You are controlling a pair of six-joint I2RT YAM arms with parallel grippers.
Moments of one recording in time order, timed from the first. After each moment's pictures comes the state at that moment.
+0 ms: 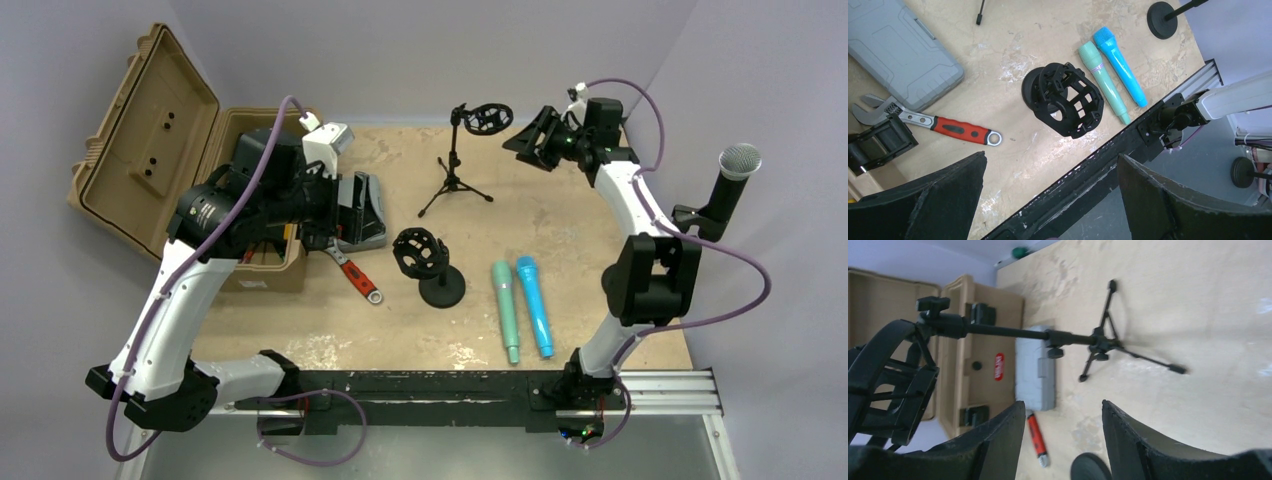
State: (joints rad) left arm -0.53 1.21 1.73 -1.18 0.27 -0.28; right arm -0.01 1.73 1.48 -0.29 -0.68 0.64
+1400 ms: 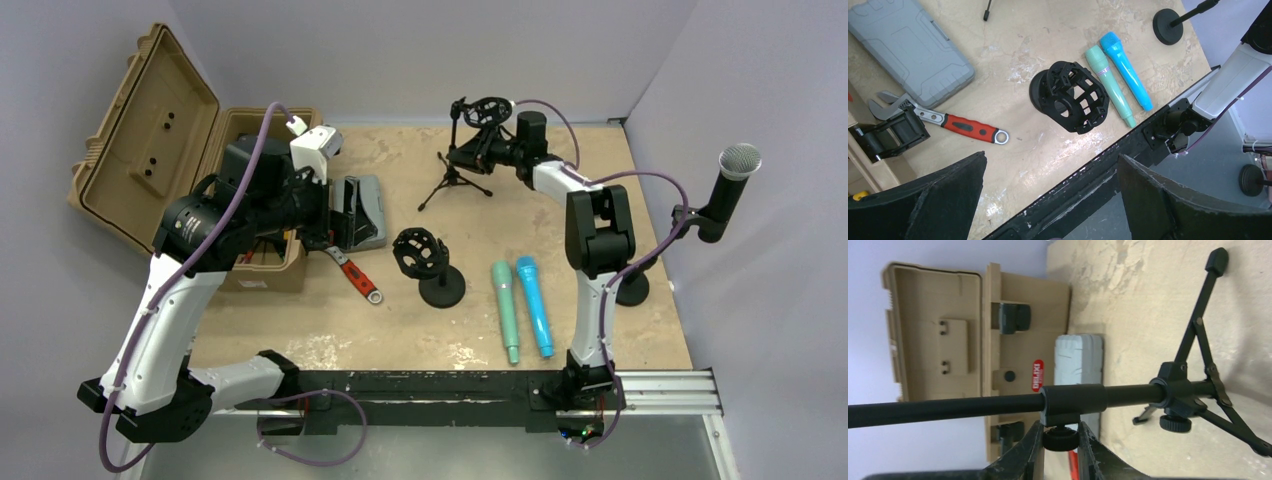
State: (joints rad) left arm -0.53 1.15 1.72 -1.19 0.23 -0.28; right arm 0.18 2.18 1.56 0.24 -0.85 1.02
